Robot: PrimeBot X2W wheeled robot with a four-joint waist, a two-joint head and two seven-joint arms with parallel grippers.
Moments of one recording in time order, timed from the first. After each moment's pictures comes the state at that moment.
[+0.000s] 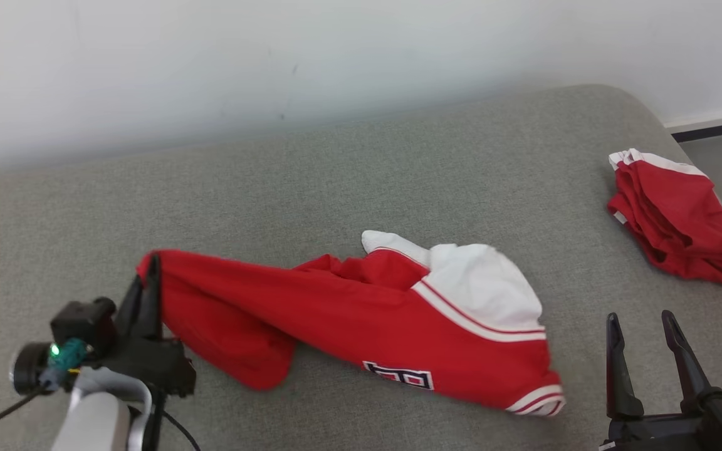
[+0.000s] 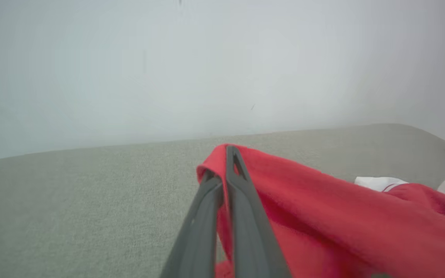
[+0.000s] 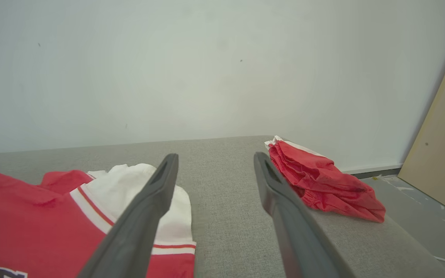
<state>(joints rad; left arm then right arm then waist) -0.39 0.20 -0.13 0.51 -0.33 -0.08 -0.25 0.05 -0.05 -0.10 0.02 0.05 0.13 -0.26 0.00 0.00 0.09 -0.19</state>
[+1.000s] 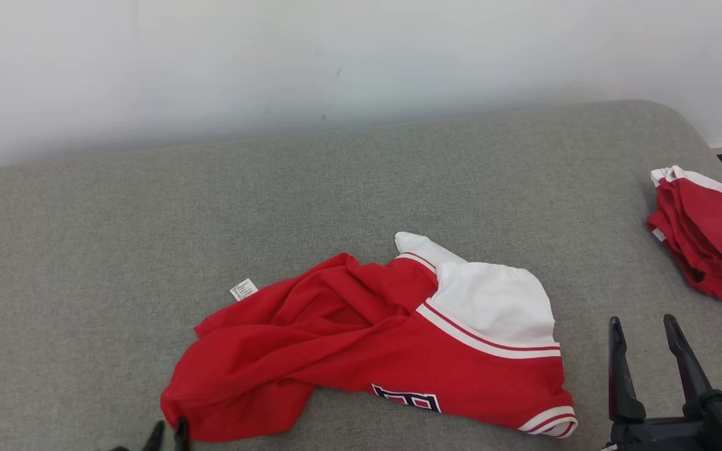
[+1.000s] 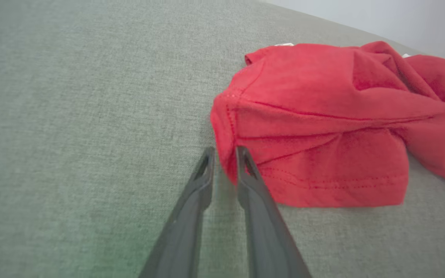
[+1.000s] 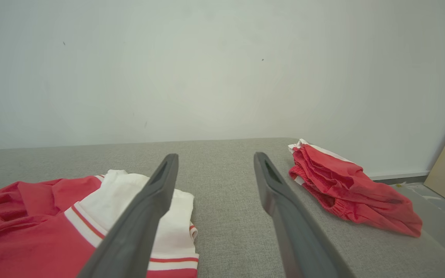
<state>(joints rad) -0.02 0.16 -0.12 0.43 -0.45 -0.05 -0.17 0.06 -0.05 -0.10 0.03 0.05 0.13 -0.26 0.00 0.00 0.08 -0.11</state>
